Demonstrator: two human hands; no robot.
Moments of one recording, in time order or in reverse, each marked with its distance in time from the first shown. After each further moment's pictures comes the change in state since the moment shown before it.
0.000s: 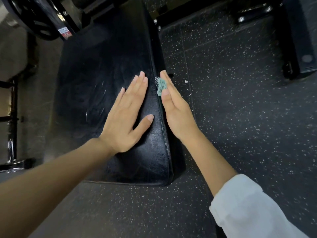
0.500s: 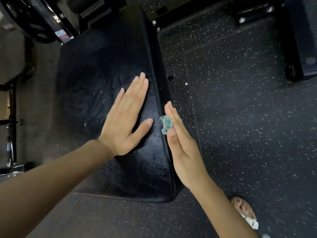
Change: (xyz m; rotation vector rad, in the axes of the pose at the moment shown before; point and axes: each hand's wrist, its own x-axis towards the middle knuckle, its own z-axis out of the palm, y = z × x) left_hand 0.020 -0.012 -0.006 0.009 -0.025 0.050; right_hand -0.053 0.005 0.002 0.029 -0.029 -0.036
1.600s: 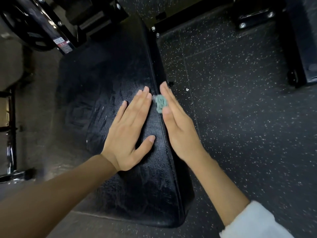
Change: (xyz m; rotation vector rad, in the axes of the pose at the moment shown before) left_hand 0.010 -0.007 -0.001 0.020 0.029 0.044; right_hand 0.081 -0.006 -0.004 -0.062 0.016 -0.039
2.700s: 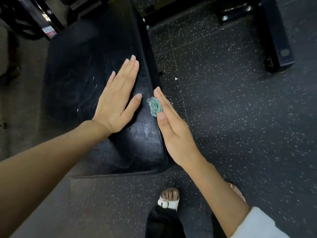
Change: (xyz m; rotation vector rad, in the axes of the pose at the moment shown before) left_hand -0.011 0.005 0.005 0.035 0.043 -0.026; right_hand -0.097 0.002 0.004 0.000 -0.005 0.003
